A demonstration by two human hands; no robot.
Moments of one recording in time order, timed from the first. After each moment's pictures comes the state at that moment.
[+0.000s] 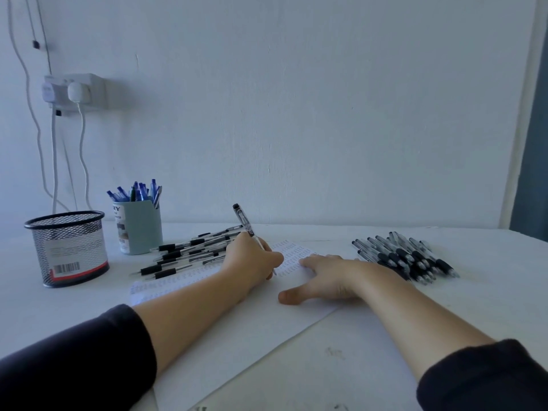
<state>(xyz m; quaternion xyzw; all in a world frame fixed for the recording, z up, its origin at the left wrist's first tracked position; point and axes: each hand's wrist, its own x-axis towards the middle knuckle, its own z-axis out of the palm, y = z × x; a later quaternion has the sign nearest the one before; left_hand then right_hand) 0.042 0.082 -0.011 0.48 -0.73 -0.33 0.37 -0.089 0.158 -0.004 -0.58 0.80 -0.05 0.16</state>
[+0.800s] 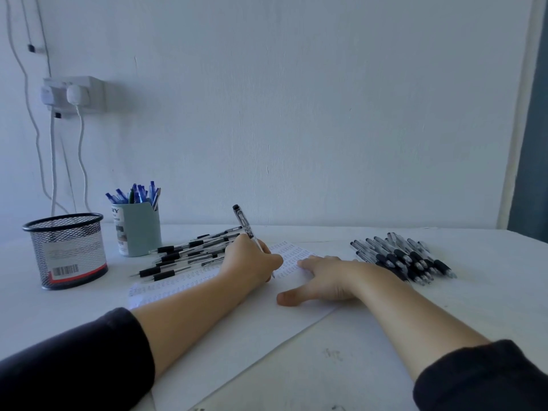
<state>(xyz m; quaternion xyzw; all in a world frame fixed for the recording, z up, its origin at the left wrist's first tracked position) 0.040 0.080 -0.014 0.47 -0.73 -0.31 0.38 -0.092 0.156 -0.006 -0.58 0.80 -0.04 0.15</state>
